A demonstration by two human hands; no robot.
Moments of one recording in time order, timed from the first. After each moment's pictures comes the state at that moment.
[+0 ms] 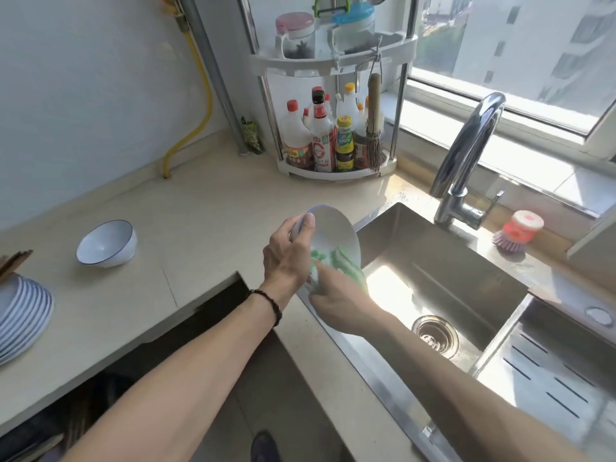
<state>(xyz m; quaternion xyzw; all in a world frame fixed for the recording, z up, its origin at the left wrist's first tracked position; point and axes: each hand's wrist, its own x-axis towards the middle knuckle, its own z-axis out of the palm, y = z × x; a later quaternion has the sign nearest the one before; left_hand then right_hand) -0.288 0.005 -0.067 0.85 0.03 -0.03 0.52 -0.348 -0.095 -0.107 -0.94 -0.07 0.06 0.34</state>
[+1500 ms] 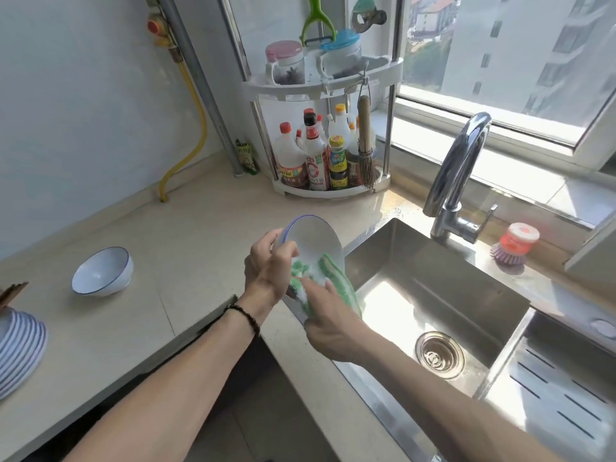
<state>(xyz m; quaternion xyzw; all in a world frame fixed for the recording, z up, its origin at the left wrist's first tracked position) -0.269 0.018 -0.050 0.85 0.00 -0.02 0.53 -0.347 -0.085 -0.095 -0.92 -0.10 0.04 0.38</state>
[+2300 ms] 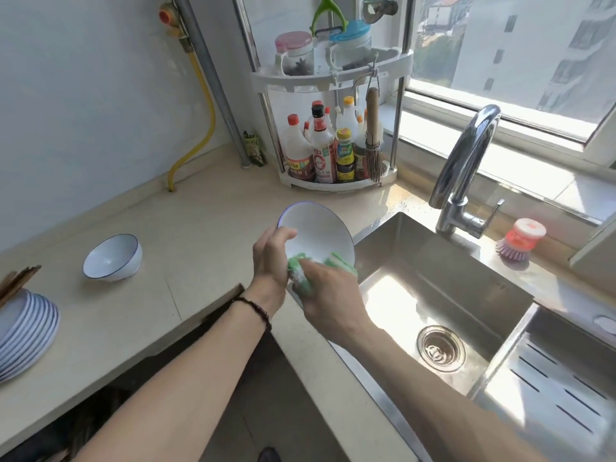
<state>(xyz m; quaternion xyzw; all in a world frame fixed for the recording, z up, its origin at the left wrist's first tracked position) -0.269 0.022 -0.062 0.69 0.13 -0.08 0.71 -0.342 -0.072 -0.101 -0.91 -0.07 -0.20 0.36</state>
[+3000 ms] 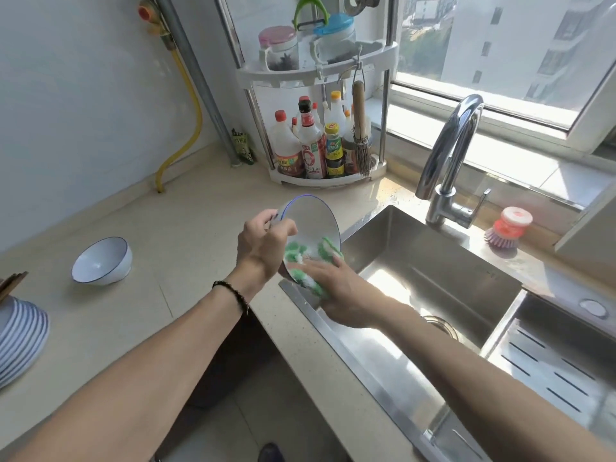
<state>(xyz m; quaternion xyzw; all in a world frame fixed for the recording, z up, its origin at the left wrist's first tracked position) -0.271 0.019 -0.034 0.84 -0.01 -0.03 0.54 -0.343 -0.121 -0.095 -0.93 -0.18 0.01 0.33</state>
